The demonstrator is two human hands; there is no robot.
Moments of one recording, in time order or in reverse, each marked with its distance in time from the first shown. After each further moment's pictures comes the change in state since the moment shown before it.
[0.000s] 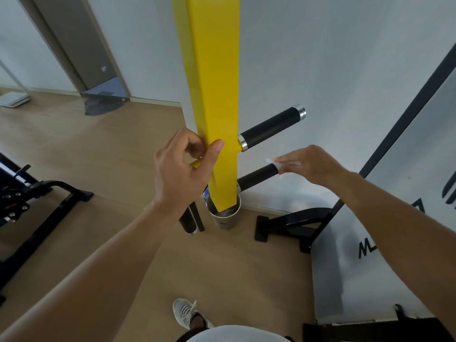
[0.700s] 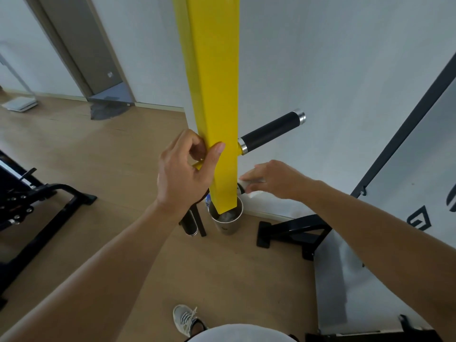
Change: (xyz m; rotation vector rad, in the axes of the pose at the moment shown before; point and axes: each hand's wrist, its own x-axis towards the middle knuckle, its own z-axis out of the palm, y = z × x) left_hand 0.004 -0.004 0.002 0.092 0.000 0.043; right_hand 0.024 -0.058 0.039 -0.105 -0.205 -0.308
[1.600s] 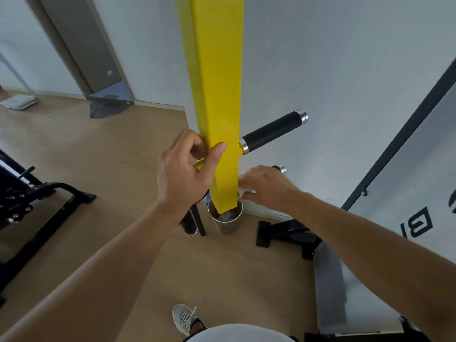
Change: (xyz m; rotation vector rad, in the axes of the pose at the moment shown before) left_hand 0.001 -0.007 0.003 -0.030 0.019 0.022; right_hand 0.008 -0.005 0.036 -0.171 0.195 -0.181
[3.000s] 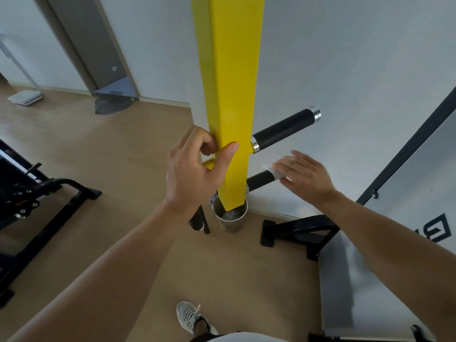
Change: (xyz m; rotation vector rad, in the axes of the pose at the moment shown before) left_hand 0.008 -0.010 0.005 0.006 0.021 0.044; right_hand -0.032 0.081 0.017 -0.466 0.512 -0.140
